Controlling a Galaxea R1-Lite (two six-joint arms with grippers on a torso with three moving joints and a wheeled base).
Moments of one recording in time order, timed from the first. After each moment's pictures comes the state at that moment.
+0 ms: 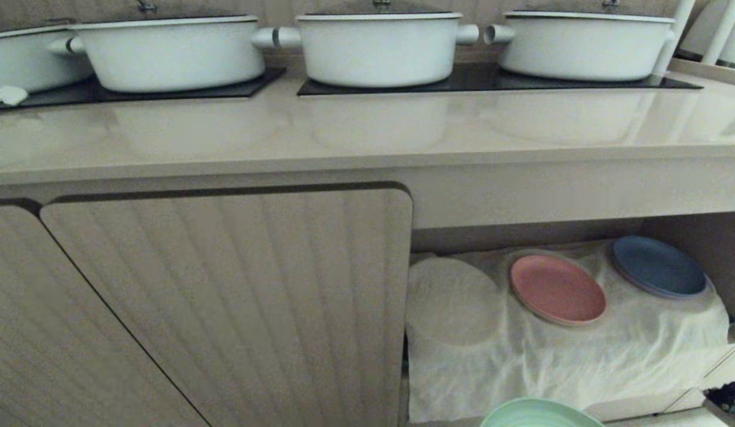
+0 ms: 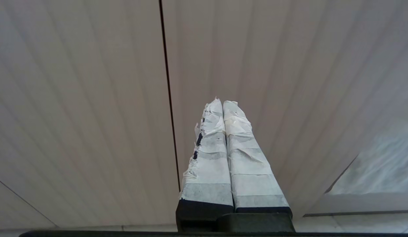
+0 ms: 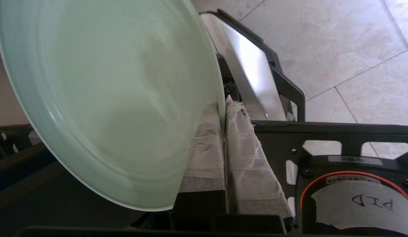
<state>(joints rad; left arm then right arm) 0.00 0.00 0.00 0.00 0.00 -0.05 0.44 1.07 -0.30 0.31 0.13 0.70</state>
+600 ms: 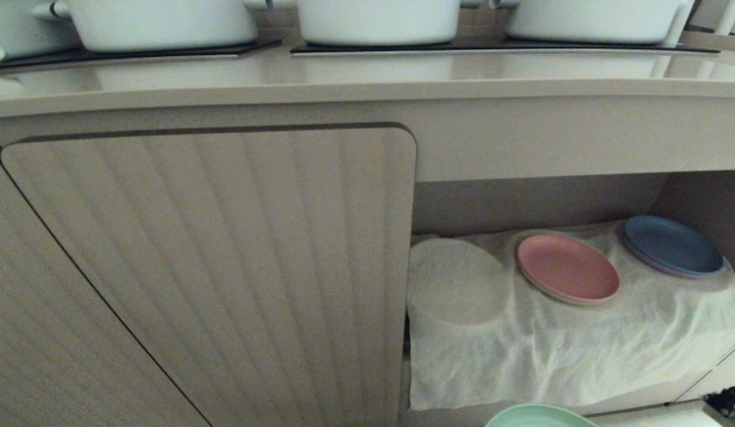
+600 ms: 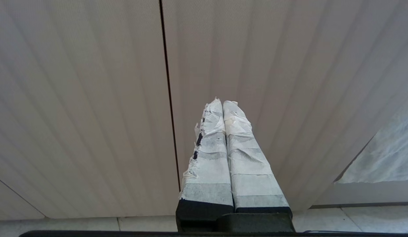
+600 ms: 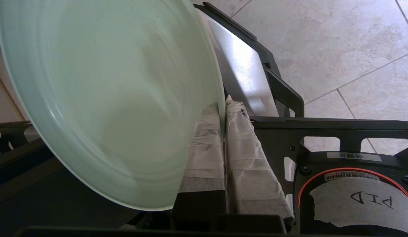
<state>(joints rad) 0.00 0.00 0.00 0.00 0.00 -0.05 0.44 1.07 -0.29 0.31 0.13 0.70</state>
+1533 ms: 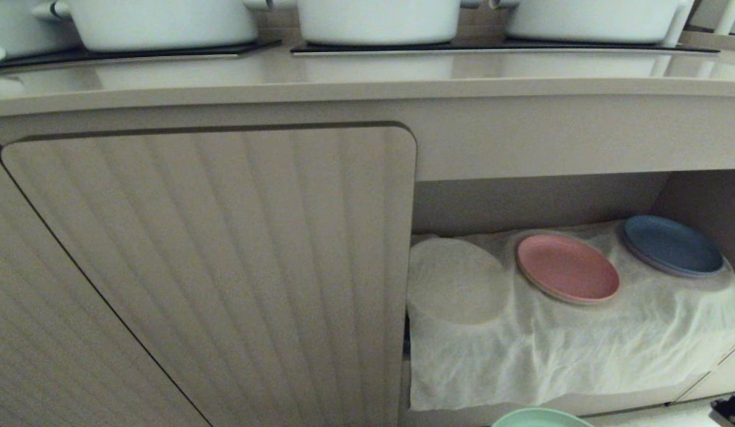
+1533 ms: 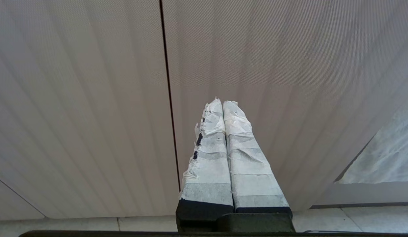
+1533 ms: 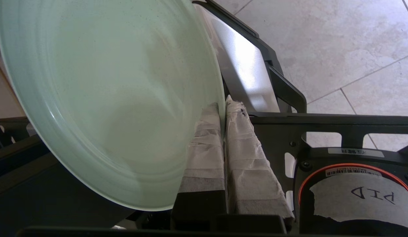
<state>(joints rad) 0.00 0.00 0.00 0.00 0.00 -0.05 0.44 1.03 -0.27 0.32 0.15 0.70</state>
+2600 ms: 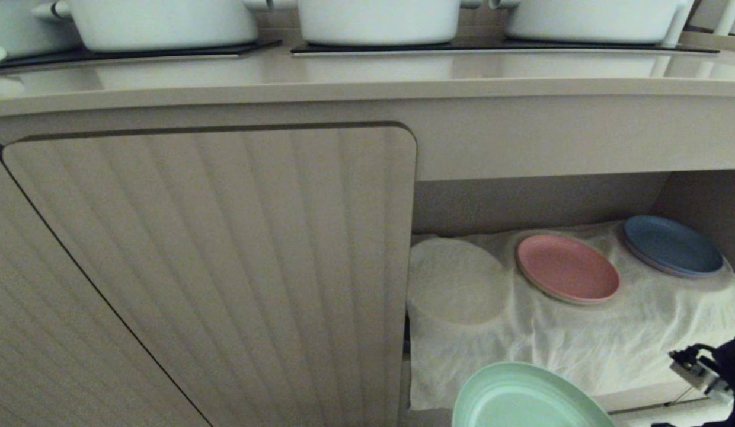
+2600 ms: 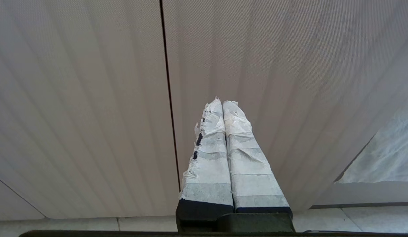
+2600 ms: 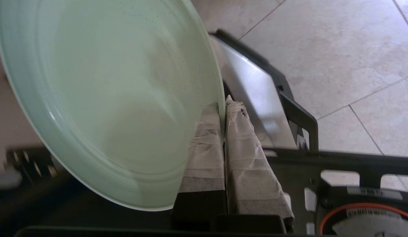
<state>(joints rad) 0.00 0.00 0.00 0.00 0.00 -0.05 0.37 1.25 -0.38 0.21 0.14 0.70</state>
